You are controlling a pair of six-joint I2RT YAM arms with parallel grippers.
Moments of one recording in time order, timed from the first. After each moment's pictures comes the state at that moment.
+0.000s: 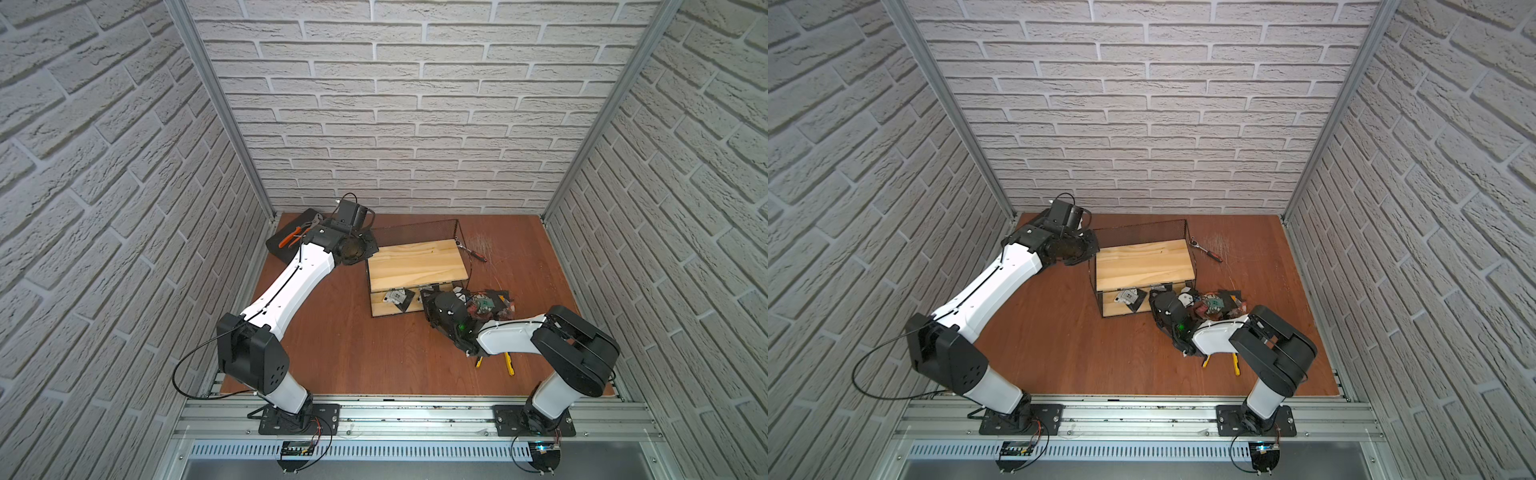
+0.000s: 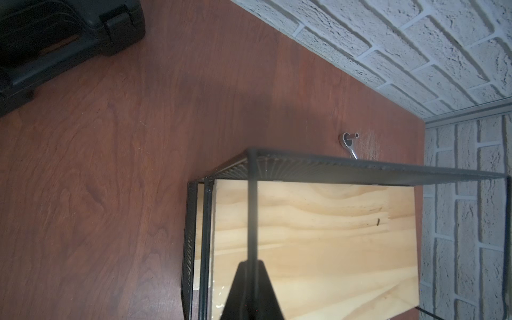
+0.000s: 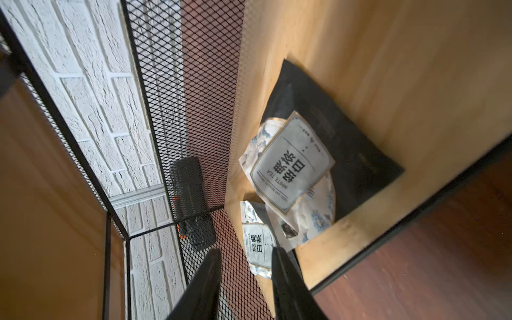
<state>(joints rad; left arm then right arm) -0.43 1.58 1.55 -0.85 0.02 -0.71 0.74 1.66 0.60 0.56 0.34 1.74</state>
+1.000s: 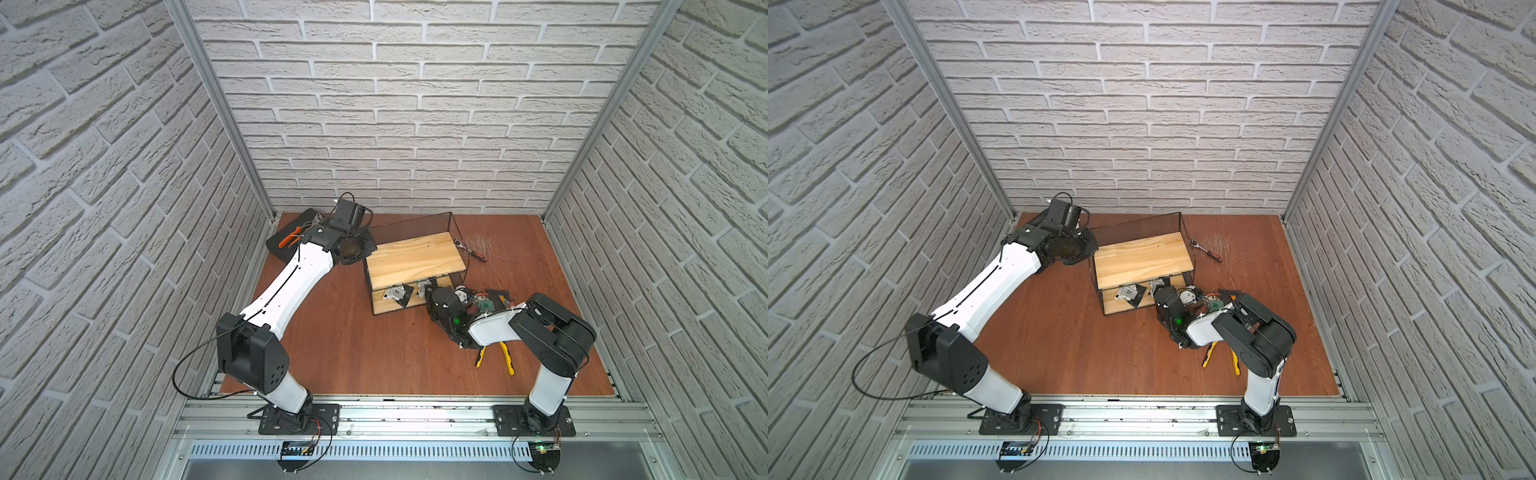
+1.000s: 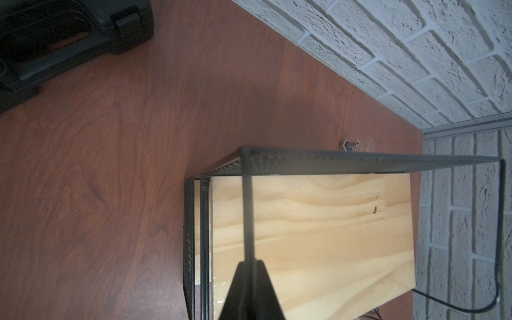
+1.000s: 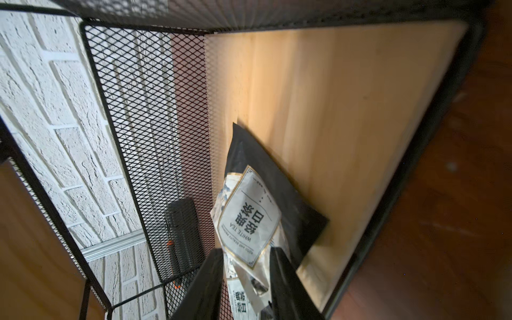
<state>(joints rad) -0.40 1.58 1.55 -0.84 0.02 -0.72 0.68 1.81 0.67 0.60 0.40 1.77</state>
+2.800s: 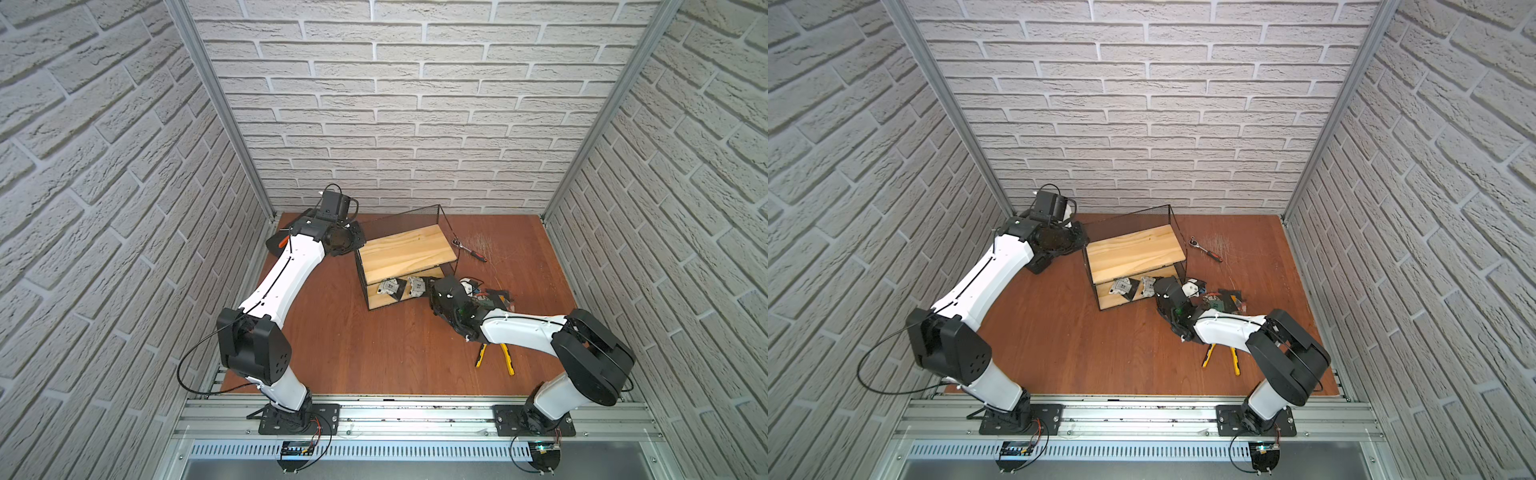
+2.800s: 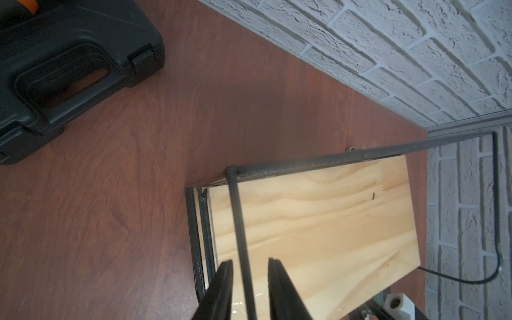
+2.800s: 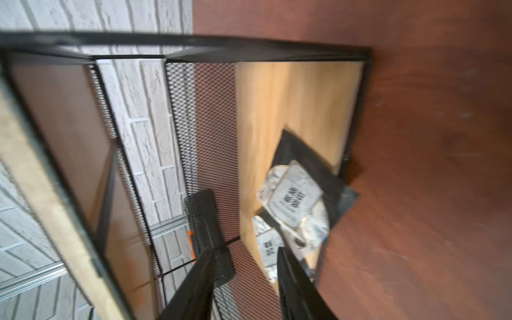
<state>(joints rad) -0.31 1.63 1.61 -0.87 0.10 -0.59 0.71 1.57 0.71 0.25 0.40 1.80</state>
